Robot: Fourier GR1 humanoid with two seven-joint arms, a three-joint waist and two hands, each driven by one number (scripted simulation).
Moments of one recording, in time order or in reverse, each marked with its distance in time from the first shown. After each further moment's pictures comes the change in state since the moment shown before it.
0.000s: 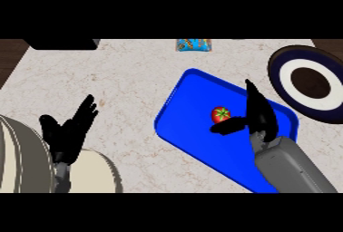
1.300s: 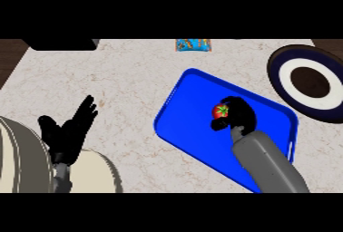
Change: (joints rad) left arm 0.011 -0.040 0.044 -0.011 -0.039 -0.033 0.012; right arm -0.066 0.161 -0.056 0.358 0.098 0.103 -0.076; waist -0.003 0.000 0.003
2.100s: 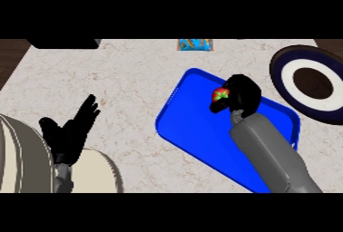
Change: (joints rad) left arm 0.001 -0.021 0.010 -0.009 -0.025 -0.030 -0.017; right arm -0.140 -0.014 -0.010 0.089 0.274 -0.176 -0.018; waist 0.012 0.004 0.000
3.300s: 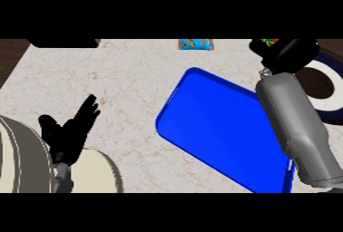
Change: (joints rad) left arm 0.001 -0.016 0.018 -0.020 -0.006 -0.013 0.048; right arm -0.248 -0.026 -0.415 0.220 0.742 -0.570 0.118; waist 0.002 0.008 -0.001
